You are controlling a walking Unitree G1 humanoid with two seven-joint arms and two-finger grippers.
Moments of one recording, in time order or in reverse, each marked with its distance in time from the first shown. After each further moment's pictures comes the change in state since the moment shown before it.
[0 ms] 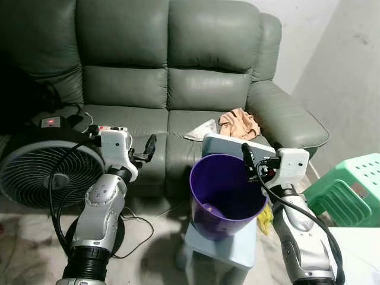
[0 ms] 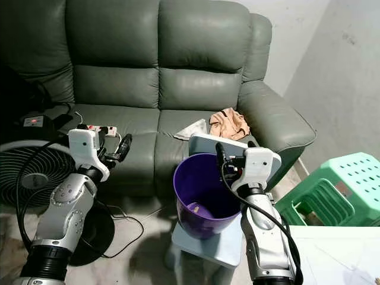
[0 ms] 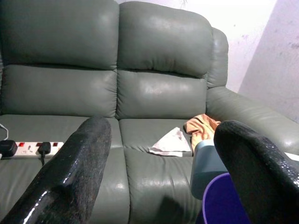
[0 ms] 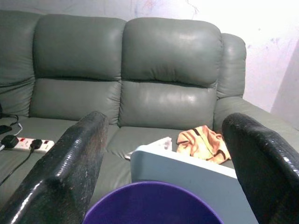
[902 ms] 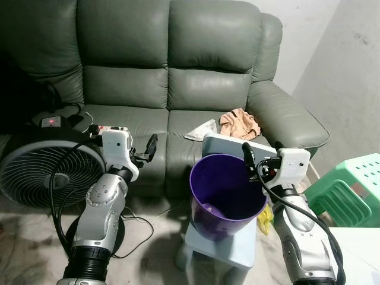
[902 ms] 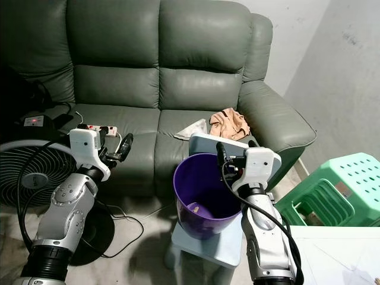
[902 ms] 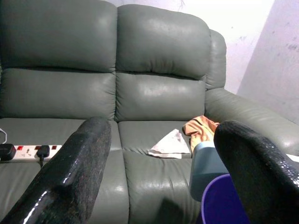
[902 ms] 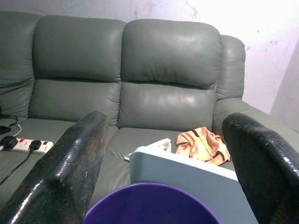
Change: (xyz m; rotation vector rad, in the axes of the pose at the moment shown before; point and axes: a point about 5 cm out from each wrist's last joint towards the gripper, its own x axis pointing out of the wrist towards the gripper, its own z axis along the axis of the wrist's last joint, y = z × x) left arm 0.000 -0.002 0.001 0.006 -0.011 -0.007; right arm 0.000 -0.001 0.000 -0.006 0.003 -0.004
